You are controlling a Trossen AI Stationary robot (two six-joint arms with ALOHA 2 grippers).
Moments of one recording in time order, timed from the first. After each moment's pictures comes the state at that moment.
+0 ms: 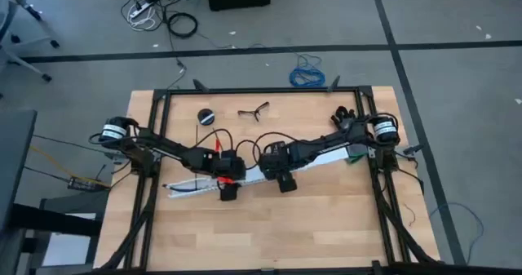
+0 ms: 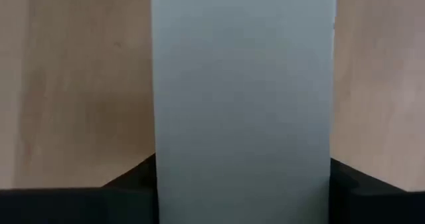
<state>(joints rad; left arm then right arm) -0.15 1.67 0.78 -0.19 -0.05 -0.18 0.10 1.95 1.35 -0.69 0.22 -0.16</state>
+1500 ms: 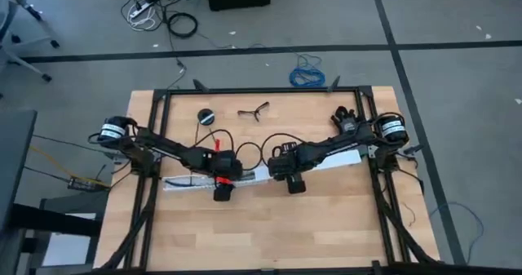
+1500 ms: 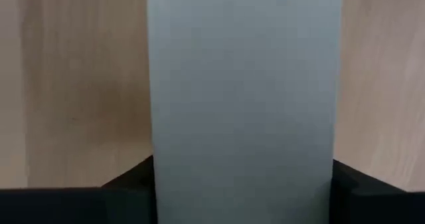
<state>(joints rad) -0.15 1.67 0.78 -0.30 -0.03 -0.04 0.11 1.88 1.26 -0.78 0.23 -0.02</state>
